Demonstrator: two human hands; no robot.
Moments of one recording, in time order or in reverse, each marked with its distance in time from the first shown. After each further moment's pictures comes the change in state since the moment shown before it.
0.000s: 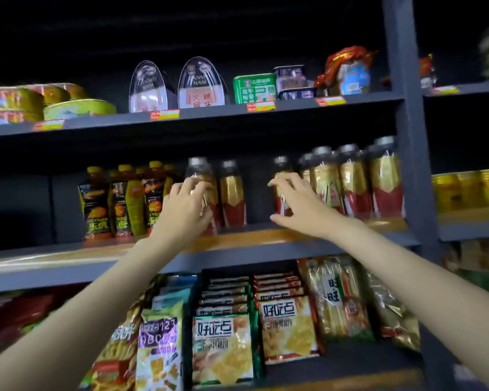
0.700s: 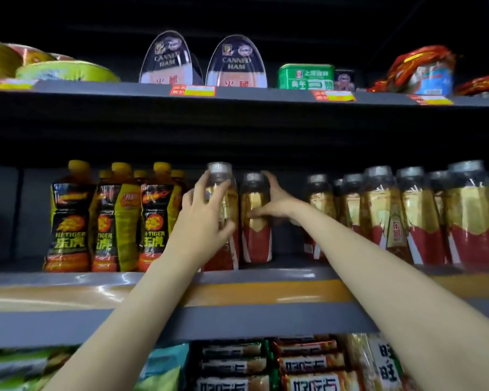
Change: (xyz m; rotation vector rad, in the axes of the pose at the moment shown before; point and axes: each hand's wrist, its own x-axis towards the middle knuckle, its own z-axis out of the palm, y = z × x) left_hand 0.047 -0.054 0.073 -0.164 0.046 -0.090; right_hand 0.185 0.013 0.094 0.467 -0.125 0.323
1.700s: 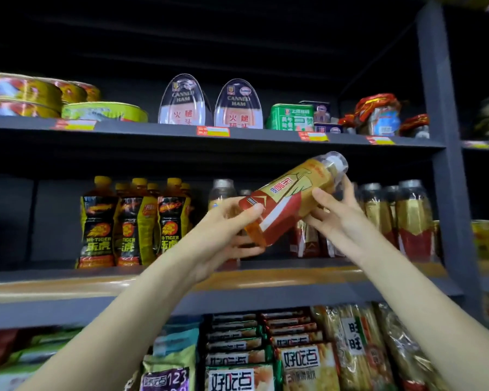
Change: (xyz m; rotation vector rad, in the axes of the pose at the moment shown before) left_hand -0.041 0.051 -0.094 -1.388 -0.424 -0.370; right_hand -0.179 -0.043 -0.055 1.234 0.215 -0.167
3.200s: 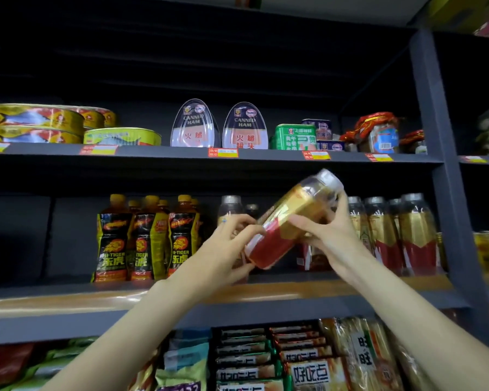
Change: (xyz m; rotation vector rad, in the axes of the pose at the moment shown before) left_hand 0.002 -0.021 -0.037 1.324 -0.038 0.744; right_hand -0.010 0.012 0.025 -0.438 0.098 -0.103
